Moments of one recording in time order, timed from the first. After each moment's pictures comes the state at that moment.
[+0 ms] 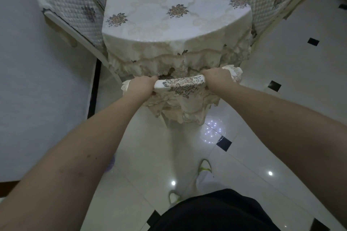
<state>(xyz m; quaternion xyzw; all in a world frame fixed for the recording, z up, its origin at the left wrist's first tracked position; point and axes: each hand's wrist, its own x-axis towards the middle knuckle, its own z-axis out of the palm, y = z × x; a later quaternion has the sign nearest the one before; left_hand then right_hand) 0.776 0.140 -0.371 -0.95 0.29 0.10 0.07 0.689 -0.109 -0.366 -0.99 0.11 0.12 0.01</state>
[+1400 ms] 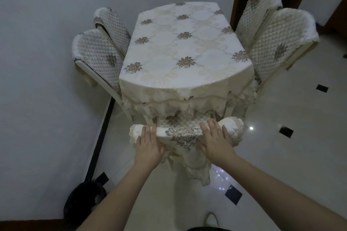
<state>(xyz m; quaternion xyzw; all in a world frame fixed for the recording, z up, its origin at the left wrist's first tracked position) 0.709 0.145 -0.403 -0.98 0.17 0.01 -0.10 0.637 -0.101 -0.402 -0.99 0.05 -0.04 0.13</state>
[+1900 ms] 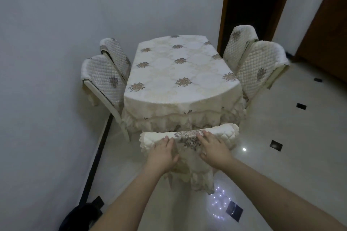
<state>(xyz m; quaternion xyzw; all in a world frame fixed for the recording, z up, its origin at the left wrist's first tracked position) 0.668 0.155 -0.349 -0.96 0.27 0.09 -0.04 0.598 -0.054 -0.353 -0.99 0.06 0.03 0.09</state>
